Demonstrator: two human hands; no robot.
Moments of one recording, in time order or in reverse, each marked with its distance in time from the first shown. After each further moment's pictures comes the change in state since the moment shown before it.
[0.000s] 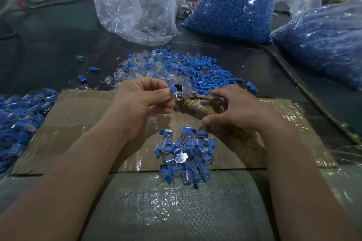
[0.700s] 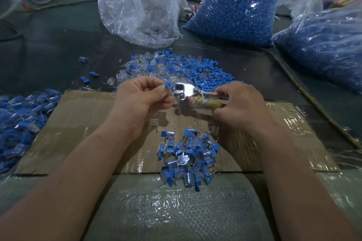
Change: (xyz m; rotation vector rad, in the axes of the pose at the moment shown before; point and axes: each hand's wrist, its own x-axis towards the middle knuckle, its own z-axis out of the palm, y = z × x) left_hand 0.005 -0.004 -0.002 -0.069 0.099 0.045; right_hand 0.000 -0.009 0.004 -0.133 0.364 -0.075
